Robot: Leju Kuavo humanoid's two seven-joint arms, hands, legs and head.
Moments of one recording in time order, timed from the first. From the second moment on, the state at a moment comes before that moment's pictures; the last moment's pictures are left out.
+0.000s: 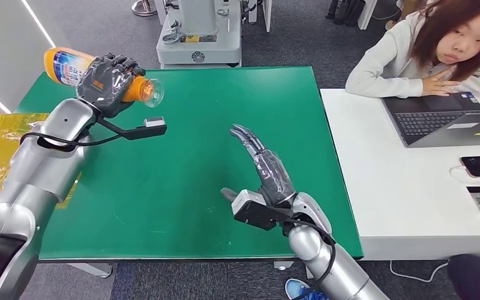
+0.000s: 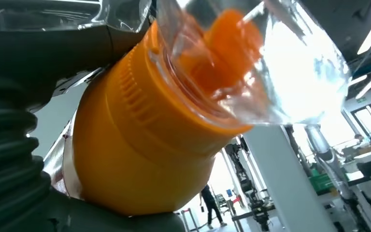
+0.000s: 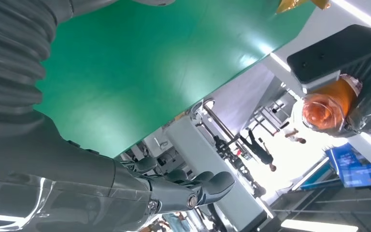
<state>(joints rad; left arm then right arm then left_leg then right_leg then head) -1.02 0.17 -0.58 -0.61 -1.48 0.44 -0.22 -0.39 0.00 0.62 -1.34 0.49 -0.14 -0.52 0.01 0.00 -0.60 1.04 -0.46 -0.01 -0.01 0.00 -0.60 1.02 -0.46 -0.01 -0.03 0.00</state>
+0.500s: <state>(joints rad) -1.16 0.20 -0.68 -0.41 -1.56 0.29 -0.14 -0.31 -0.01 0.60 -1.41 0.51 -0.16 -0.50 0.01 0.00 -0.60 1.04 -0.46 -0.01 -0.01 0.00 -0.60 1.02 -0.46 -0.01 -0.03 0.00</state>
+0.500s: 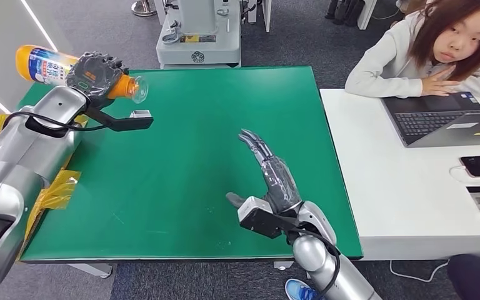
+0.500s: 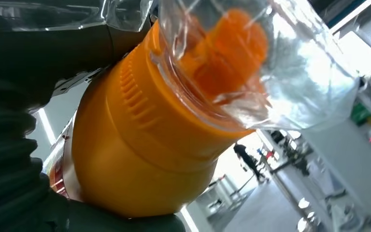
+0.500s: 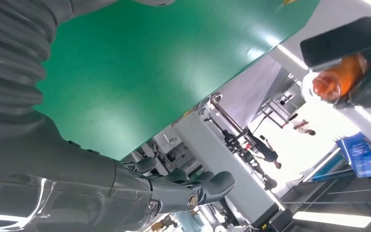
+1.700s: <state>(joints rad) -1.11 0.39 -0.72 -0.26 -1.56 0.01 -0.04 -0.24 -0.01 0.56 -1.45 0.53 -0.13 -0.50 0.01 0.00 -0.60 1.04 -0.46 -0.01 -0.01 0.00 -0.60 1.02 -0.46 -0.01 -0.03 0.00</state>
